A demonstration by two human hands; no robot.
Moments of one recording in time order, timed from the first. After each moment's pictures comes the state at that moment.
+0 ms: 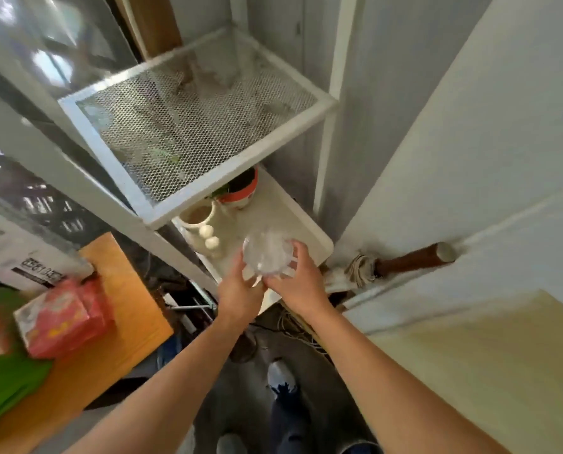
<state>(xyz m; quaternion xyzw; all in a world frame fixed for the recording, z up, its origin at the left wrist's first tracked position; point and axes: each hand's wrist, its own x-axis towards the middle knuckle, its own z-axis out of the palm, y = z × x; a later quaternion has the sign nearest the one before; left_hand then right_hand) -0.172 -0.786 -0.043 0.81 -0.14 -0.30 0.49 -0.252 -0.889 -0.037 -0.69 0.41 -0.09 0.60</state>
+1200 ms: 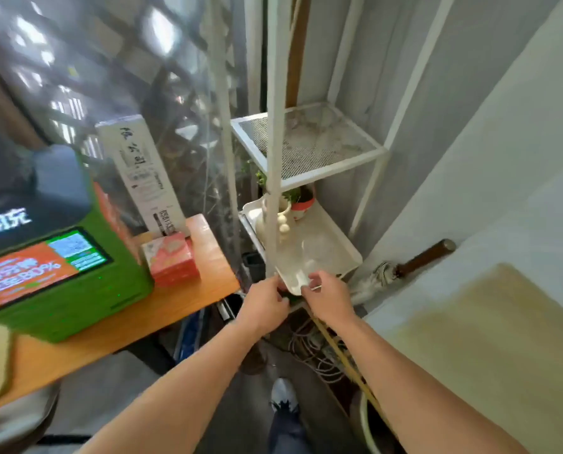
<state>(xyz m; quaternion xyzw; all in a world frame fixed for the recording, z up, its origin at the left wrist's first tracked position) -0.227 -0.617 0.062 0.87 -0.26 -0.28 0.31 -0.305 -0.750 0.052 -0.84 0.38 0.00 0.38</state>
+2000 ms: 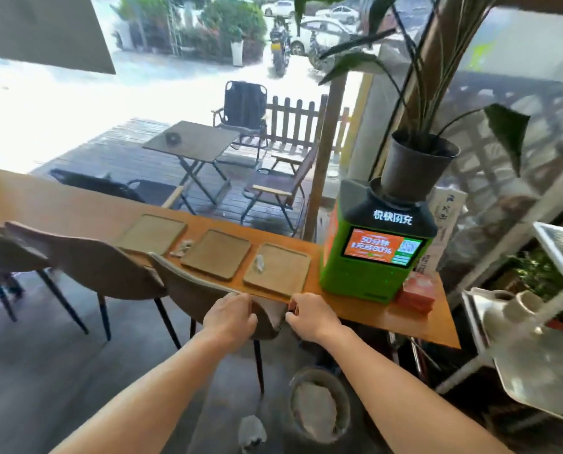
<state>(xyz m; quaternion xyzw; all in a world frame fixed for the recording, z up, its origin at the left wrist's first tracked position) -0.296 -0.043 0.147 0.97 0.06 -0.06 0.21 -0.248 -0.227 0.135 -0.96 -0.14 0.15 0.20</state>
